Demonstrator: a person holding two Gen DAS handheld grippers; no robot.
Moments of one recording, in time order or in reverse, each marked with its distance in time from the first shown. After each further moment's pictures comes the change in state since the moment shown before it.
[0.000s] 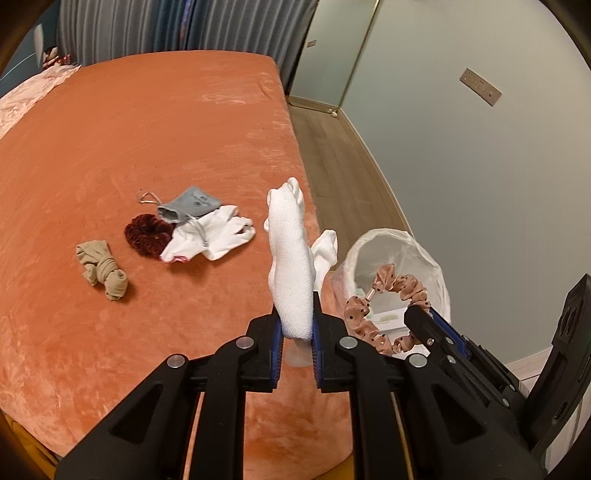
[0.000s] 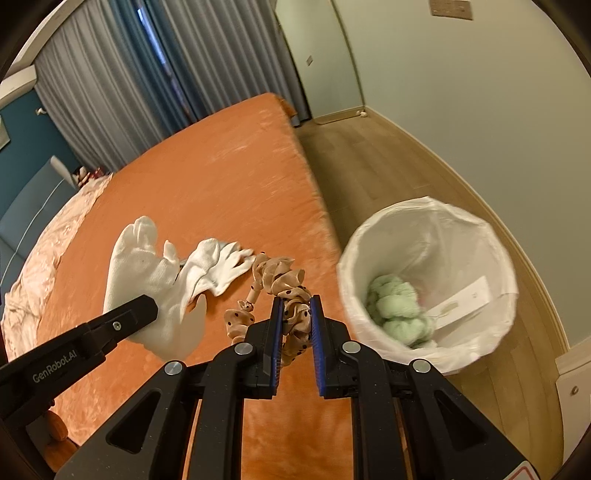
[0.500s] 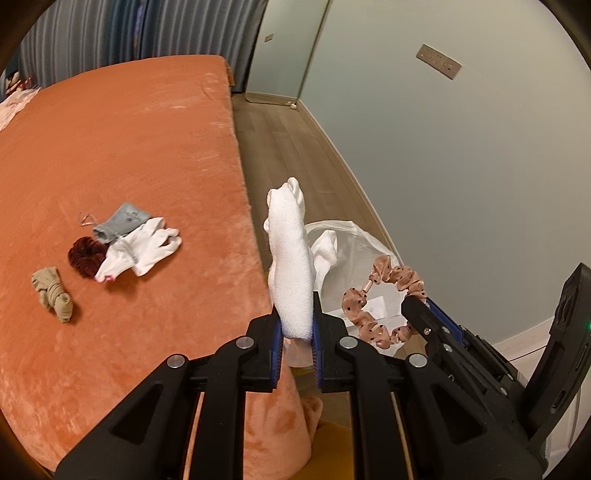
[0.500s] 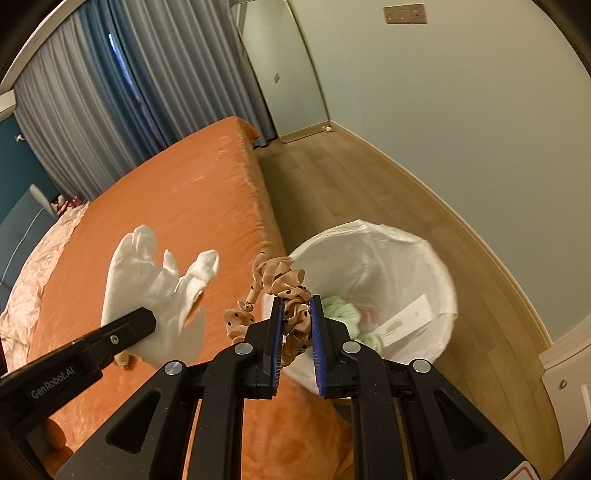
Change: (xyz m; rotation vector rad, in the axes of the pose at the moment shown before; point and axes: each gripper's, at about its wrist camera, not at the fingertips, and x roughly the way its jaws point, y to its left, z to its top) left arm 0.023 -0.084 0.007 0.111 0.023 -0.089; right arm -0.021 -0.073 0.022 0.066 -0.058 -0.082
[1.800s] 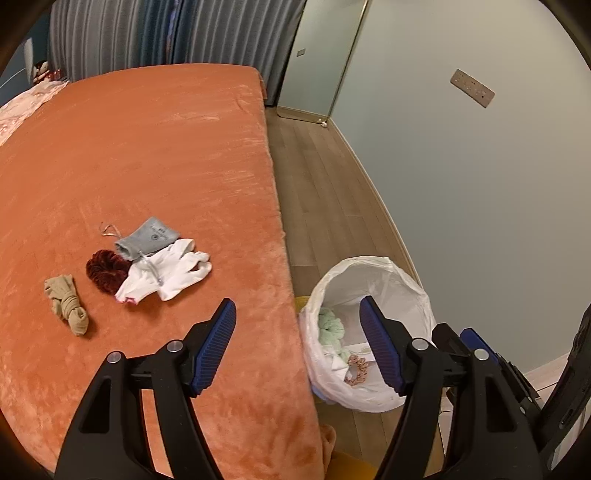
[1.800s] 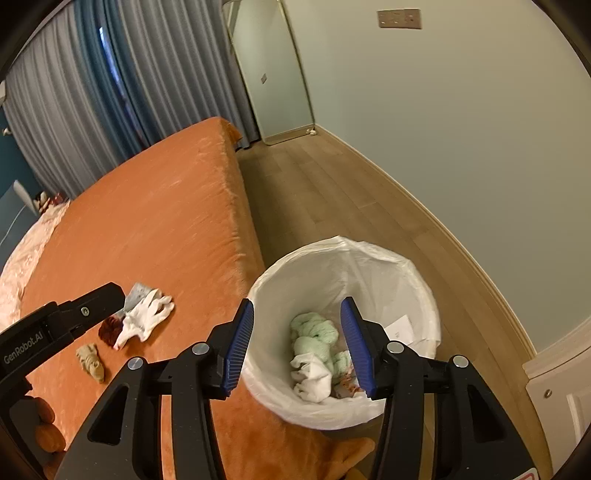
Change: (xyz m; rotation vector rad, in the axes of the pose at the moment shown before) left arm 0.010 0.039 0.025 -0.094 -0.071 0.094; right arm 0.015 0.008 0.021 -0.043 0.001 -0.063
